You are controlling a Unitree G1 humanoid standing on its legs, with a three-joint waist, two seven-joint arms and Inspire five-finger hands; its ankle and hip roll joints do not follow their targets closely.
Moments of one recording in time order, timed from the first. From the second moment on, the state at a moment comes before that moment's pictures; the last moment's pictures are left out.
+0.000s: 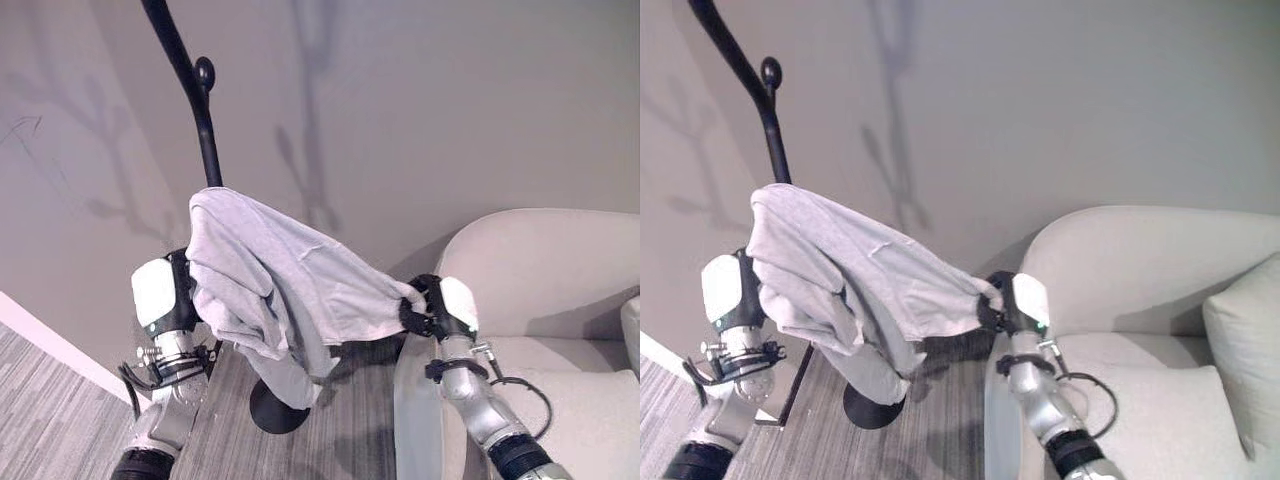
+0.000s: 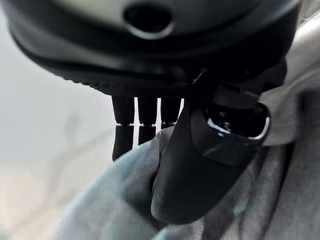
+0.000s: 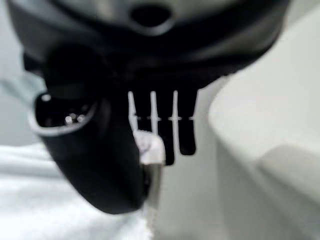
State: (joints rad) left arm -0.04 0.33 -0.06 0.30 0.43 -0.12 0.71; right arm -0.16 -0.35 0.39 0.38 -0.36 -0.06 -0.46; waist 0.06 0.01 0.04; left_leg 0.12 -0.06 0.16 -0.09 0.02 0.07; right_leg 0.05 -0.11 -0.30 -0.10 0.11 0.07
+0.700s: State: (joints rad) left arm 0.03 0.15 0.20 0.86 -0.63 -0.25 0.31; right arm 0.02 -0.53 0.37 0.35 0.22 -0.08 -0.03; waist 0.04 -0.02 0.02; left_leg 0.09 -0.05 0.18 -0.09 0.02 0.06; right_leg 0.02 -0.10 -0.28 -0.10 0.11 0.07
